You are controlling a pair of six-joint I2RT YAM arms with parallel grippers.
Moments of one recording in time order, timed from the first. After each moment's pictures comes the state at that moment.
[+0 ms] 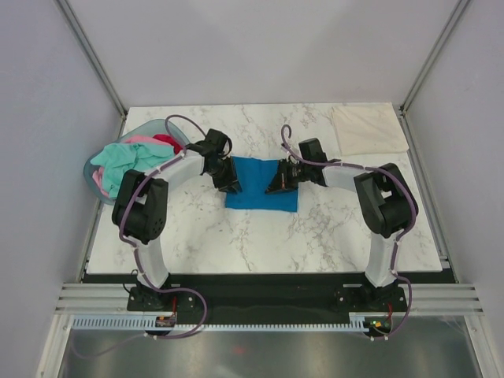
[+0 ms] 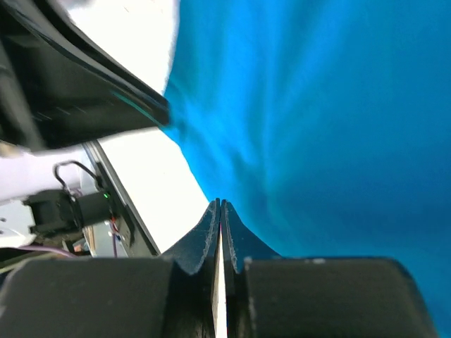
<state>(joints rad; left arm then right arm) -0.39 1.88 1.33 -0.60 0.26 -0.61 0.39 1.96 1.17 -0.03 -0.77 0.53</state>
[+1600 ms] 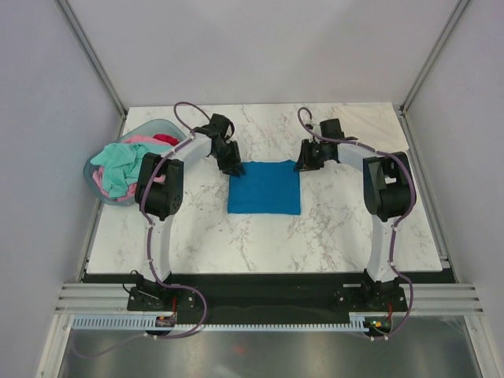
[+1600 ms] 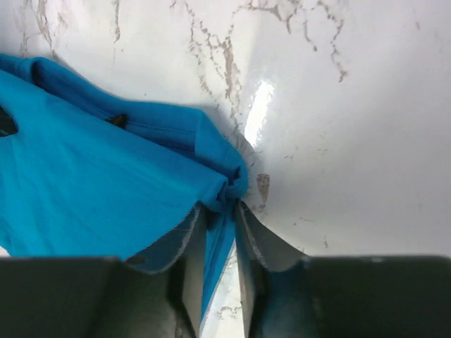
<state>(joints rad) -0.34 2.21 1.71 -0.65 0.30 -0.52 0.20 2.11 1.45 -0.32 -0.43 0.21</state>
